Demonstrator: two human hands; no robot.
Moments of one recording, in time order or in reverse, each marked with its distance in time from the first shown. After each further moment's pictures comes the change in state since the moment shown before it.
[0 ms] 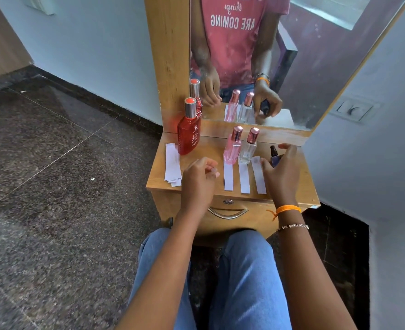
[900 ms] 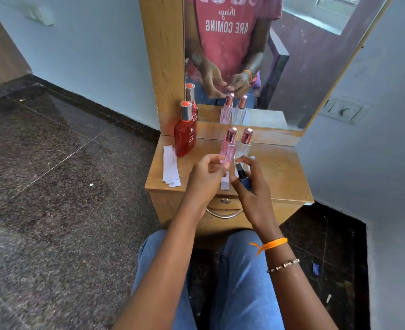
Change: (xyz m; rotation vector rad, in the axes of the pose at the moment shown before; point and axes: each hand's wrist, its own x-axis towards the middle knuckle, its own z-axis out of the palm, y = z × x) left_hand -0.008 0.028 -0.006 -0.489 -0.229 -0.205; right_hand -0.073 -0.025 -0.007 0.488 -0.351 -0.173
